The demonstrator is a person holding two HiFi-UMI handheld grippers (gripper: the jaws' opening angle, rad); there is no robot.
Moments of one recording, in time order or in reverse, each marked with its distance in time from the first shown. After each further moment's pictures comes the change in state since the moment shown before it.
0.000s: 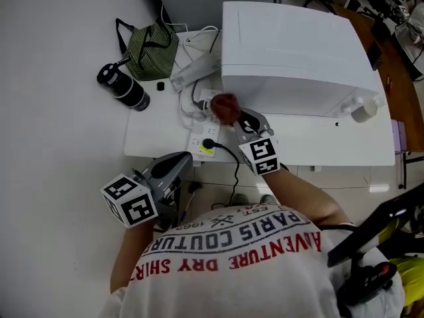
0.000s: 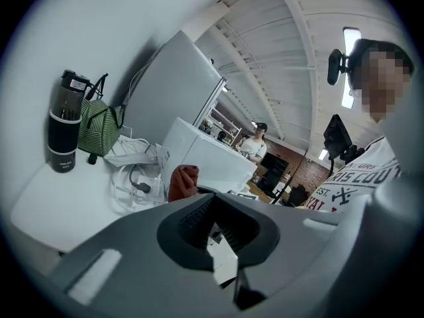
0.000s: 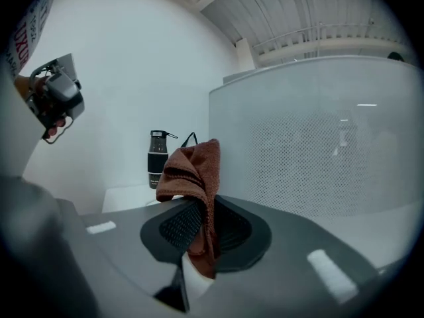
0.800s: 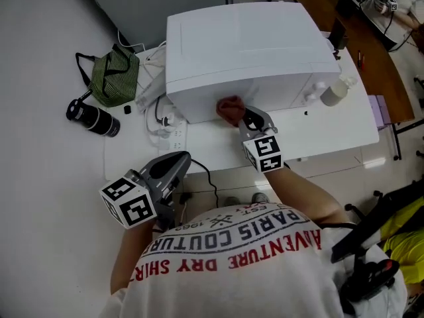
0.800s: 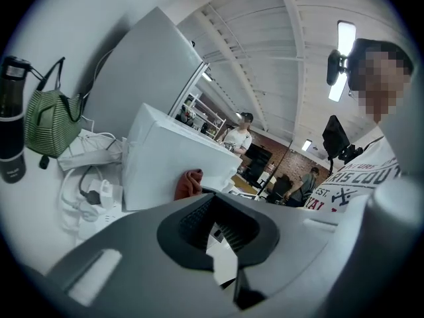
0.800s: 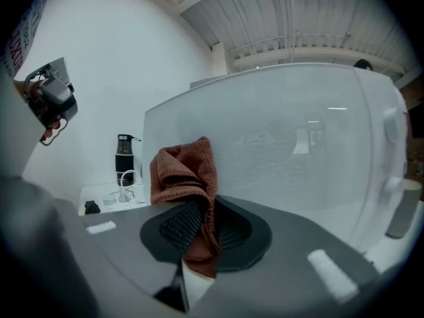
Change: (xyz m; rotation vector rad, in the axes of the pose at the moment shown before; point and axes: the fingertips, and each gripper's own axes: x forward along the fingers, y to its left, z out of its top) left arm 0.086 -0.057 0.009 0.065 0.074 -0.137; right arm -0.076 -0.118 -0.014 0.068 0.002 -0.202
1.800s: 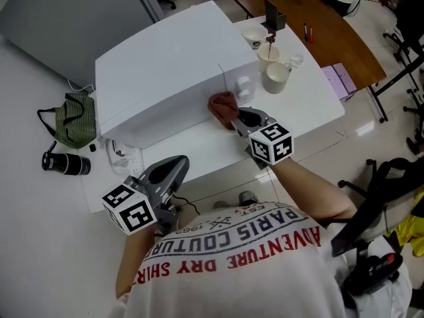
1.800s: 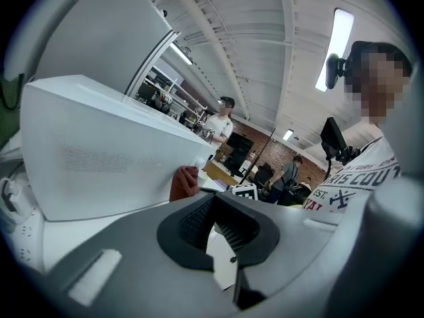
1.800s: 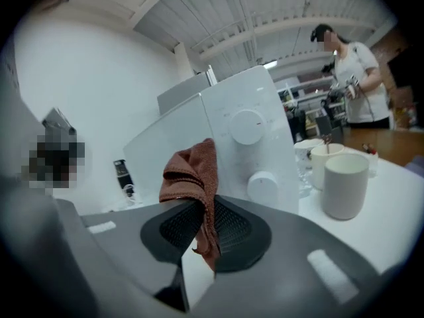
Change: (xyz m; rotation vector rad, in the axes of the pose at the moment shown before) left arm 0.136 -0.114 -0.005 0.065 0.105 -0.166; right arm -0.121 -0.145 -0.014 0.286 0.081 0.045
